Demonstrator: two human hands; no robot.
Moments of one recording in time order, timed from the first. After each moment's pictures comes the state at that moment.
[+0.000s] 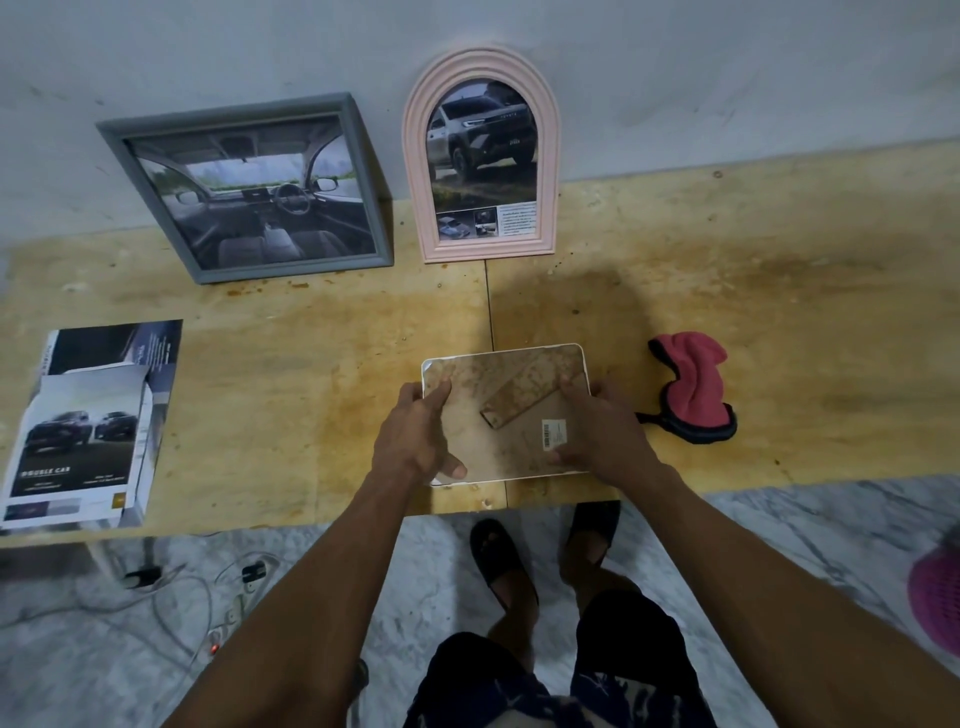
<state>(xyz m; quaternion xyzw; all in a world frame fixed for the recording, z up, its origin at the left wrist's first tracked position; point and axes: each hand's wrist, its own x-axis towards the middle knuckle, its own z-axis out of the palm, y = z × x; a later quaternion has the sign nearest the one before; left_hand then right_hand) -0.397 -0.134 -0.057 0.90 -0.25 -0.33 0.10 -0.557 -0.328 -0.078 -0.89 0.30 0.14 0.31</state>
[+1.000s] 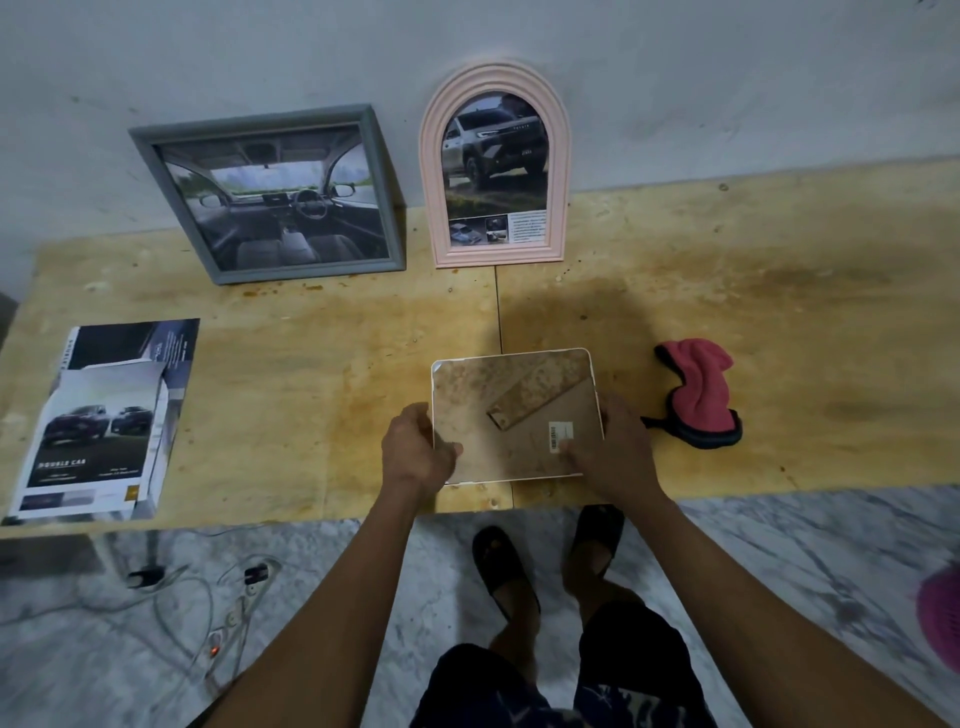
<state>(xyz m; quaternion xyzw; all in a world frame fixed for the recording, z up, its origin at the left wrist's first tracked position) -0.420 -0.118 -0.061 0.90 -0.05 -0.28 0.32 -0.570 -0.303 -0.065 -0.79 0.43 0.02 0.43</state>
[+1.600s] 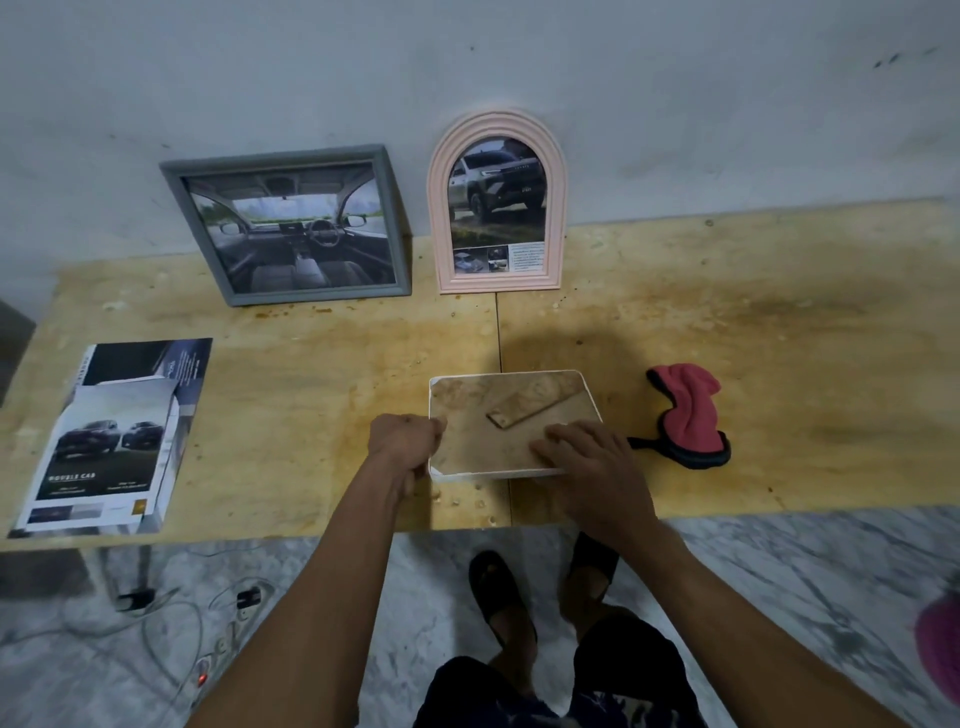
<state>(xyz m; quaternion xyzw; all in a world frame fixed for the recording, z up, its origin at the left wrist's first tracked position) -0.388 -0.132 -0.026 0.79 0.18 -0.36 0.45 -0.583 -0.293 -0.058 -0.97 0.15 -0.04 0.18</state>
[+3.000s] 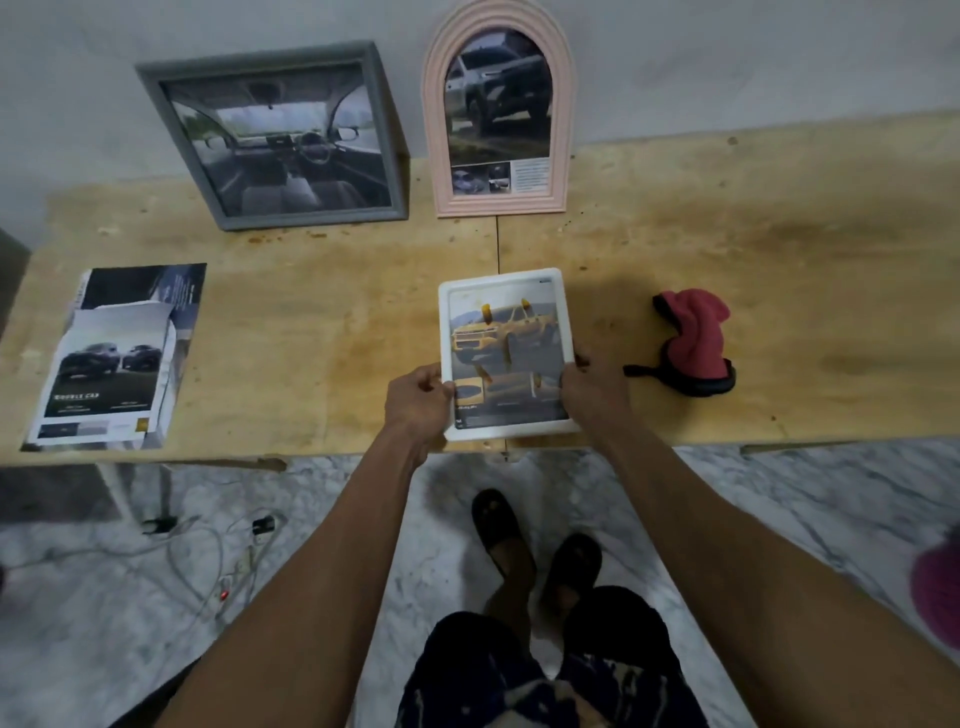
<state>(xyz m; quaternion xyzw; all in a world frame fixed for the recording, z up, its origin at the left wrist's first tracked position) -0.448 -0.122 -0.054 0.82 0.10 -0.31 0.47 -0.555 -0.286 -0.052 -0.68 0.48 -0.02 0.55</state>
